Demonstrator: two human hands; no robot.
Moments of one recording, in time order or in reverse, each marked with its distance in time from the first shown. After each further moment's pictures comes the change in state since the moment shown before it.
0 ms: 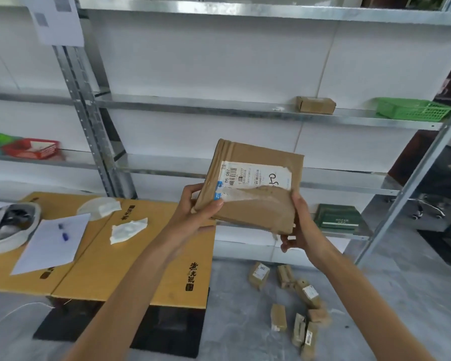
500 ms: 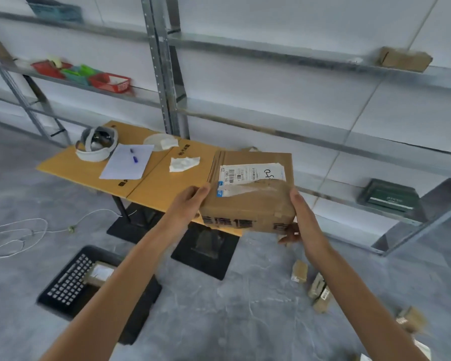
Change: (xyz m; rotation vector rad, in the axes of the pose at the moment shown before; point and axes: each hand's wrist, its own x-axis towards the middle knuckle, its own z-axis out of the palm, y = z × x) left_hand -0.152 -0.047 -0.048 0.212 0.378 -0.336; right_hand -0.094 0.076 0.079 -0.173 -0.095 0.044
